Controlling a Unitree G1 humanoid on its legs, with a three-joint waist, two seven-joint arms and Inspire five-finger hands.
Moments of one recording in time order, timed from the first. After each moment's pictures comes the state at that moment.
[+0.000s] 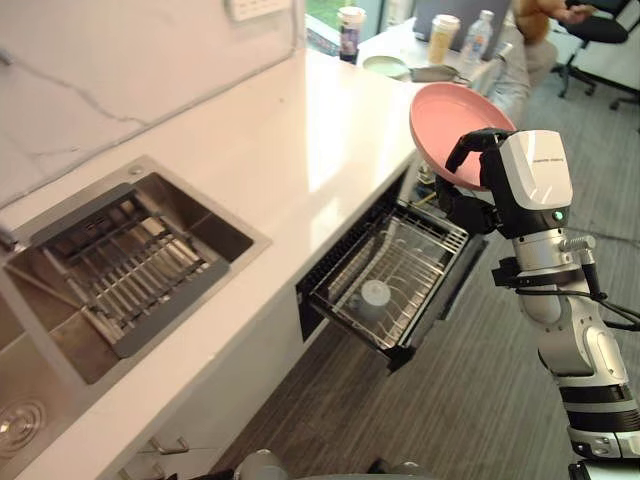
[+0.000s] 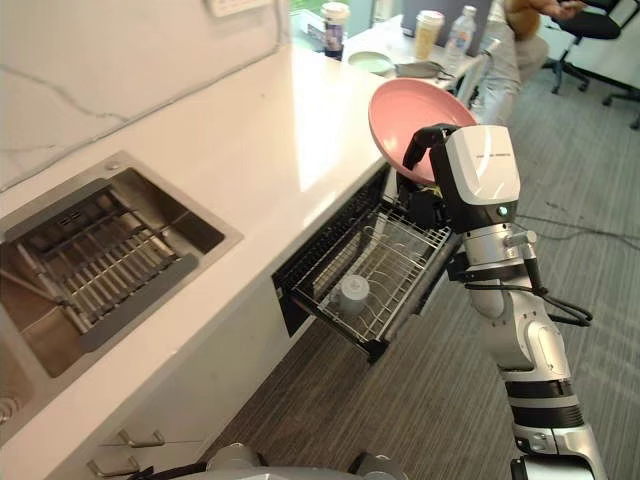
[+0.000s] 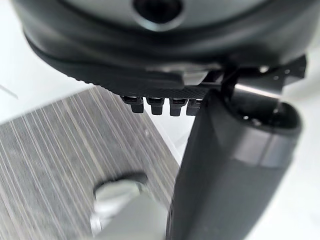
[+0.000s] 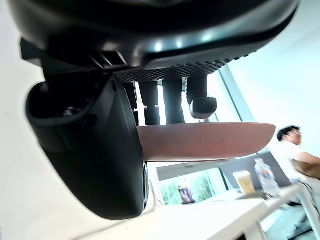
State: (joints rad) left arm 0.21 0.18 0.32 0.87 -0.10 0.26 0.02; right arm -0.20 -0.59 -0.07 -0.09 -0.74 -0.18 -0.18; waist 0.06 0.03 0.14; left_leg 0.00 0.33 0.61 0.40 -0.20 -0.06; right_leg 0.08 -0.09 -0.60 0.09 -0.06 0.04
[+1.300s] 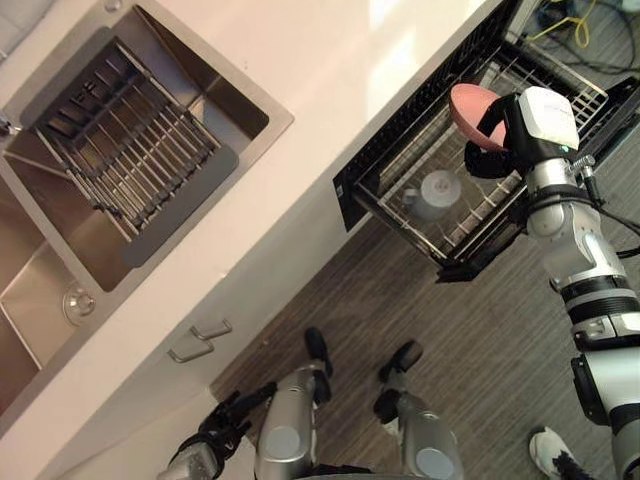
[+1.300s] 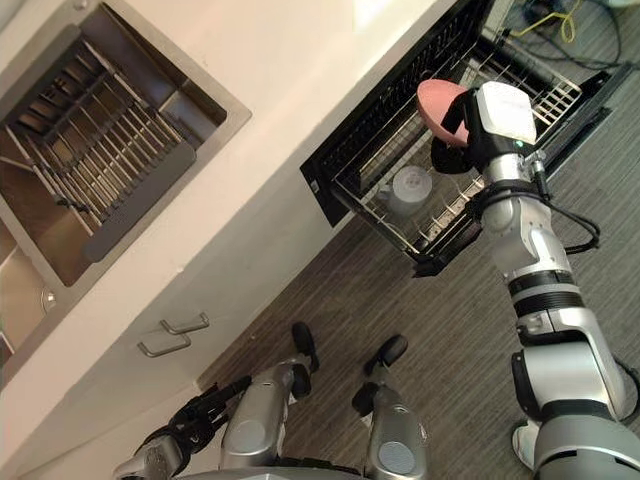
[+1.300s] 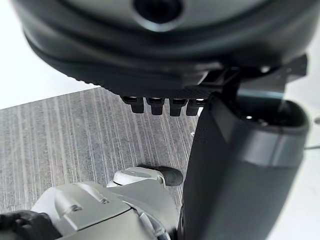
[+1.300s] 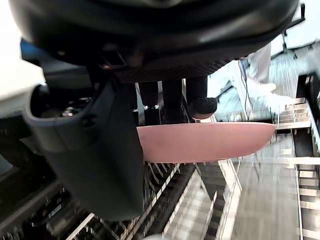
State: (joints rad) left arm 0.04 0.15 0.20 0.82 -0.44 0.27 -0.08; right arm -0.82 -0.74 0.21 0.63 -0.52 0.00 -0.15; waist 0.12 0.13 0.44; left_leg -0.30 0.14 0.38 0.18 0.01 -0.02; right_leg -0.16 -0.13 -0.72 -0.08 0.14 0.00
